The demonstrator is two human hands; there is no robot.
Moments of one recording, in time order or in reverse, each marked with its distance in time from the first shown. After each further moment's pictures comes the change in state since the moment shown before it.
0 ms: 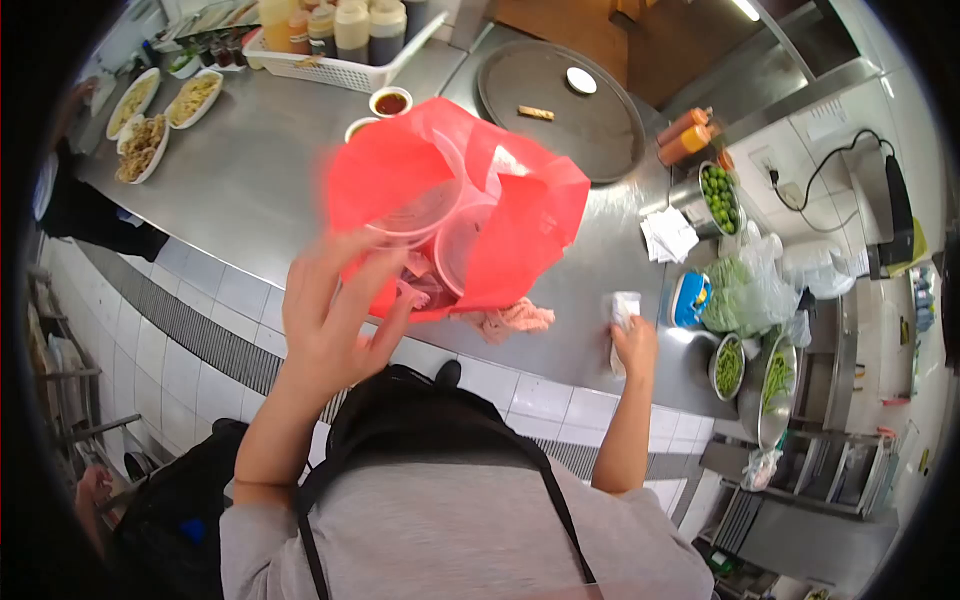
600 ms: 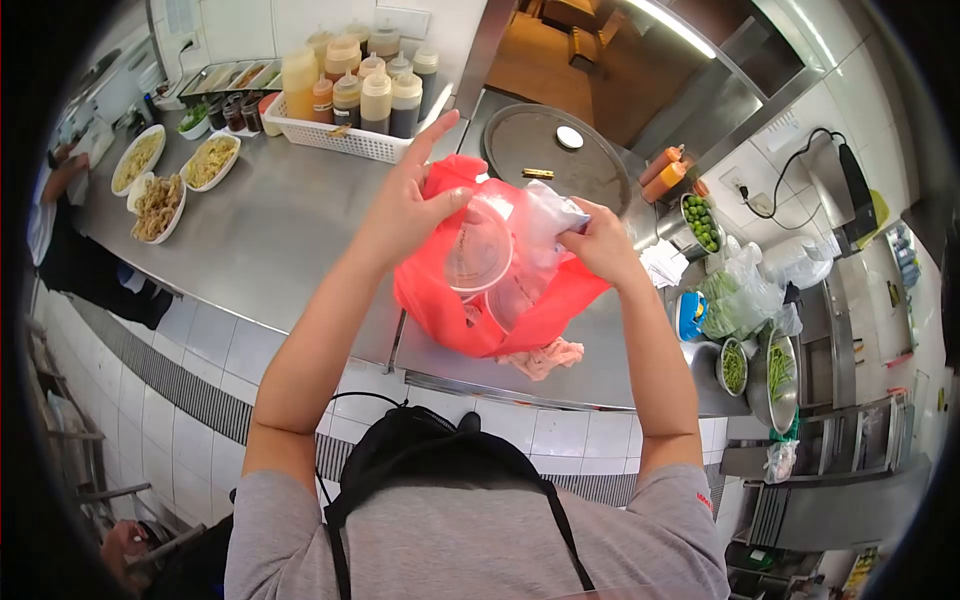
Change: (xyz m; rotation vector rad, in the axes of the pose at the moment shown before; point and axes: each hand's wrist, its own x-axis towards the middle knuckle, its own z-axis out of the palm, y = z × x) left_hand 0.082 -0.095 0.017 -1.275 -0.282 -0.567; right_hand 0.052 -0.272 -0.160 0.719 -0.174 -0.488
